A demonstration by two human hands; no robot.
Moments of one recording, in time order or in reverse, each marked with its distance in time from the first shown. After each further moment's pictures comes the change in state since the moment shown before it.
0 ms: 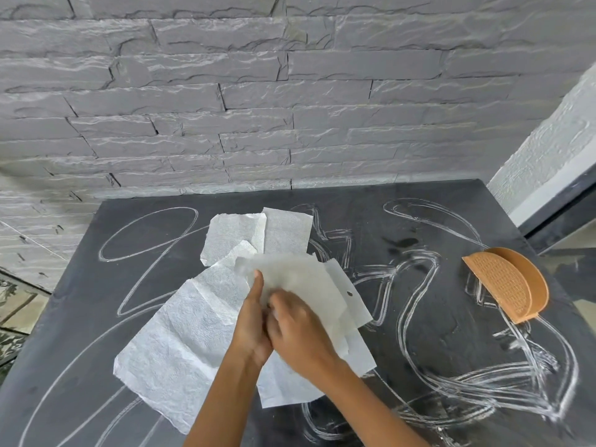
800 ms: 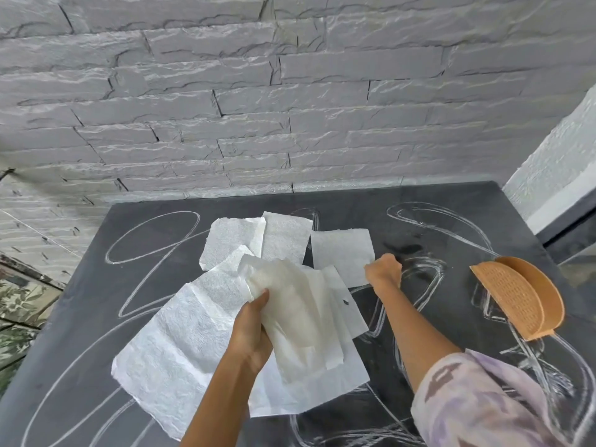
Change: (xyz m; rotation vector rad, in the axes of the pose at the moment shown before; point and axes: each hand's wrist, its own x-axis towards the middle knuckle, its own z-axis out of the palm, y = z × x) left_hand -0.004 -0.009 0.021 0.026 0.058 0.075; right_hand 0.078 0.202 -0.057 0.100 0.229 1.089
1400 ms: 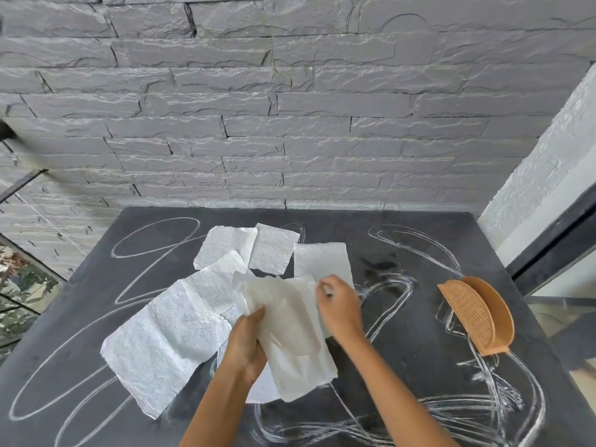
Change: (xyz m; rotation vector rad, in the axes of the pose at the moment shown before) left_hand -0.042 -0.052 0.026 -0.018 -0.028 0.145; right_hand -0.118 0.027 -0.051 0.154 -0.166 -0.707
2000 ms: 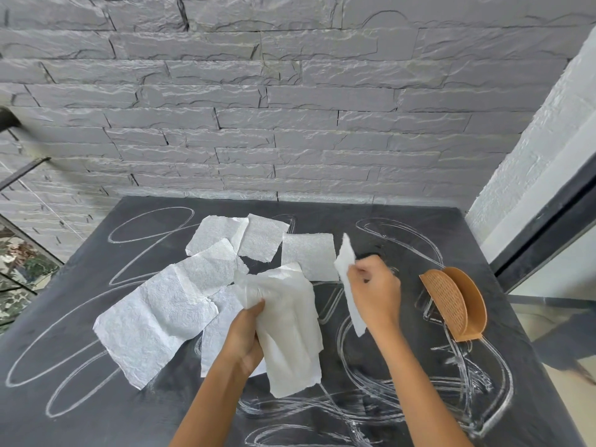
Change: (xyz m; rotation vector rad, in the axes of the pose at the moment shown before) left_hand -0.014 -0.029 0.012 0.003 -0.003 -0.046; right_hand -0.021 0.004 -0.088 0.006 0.226 0.076
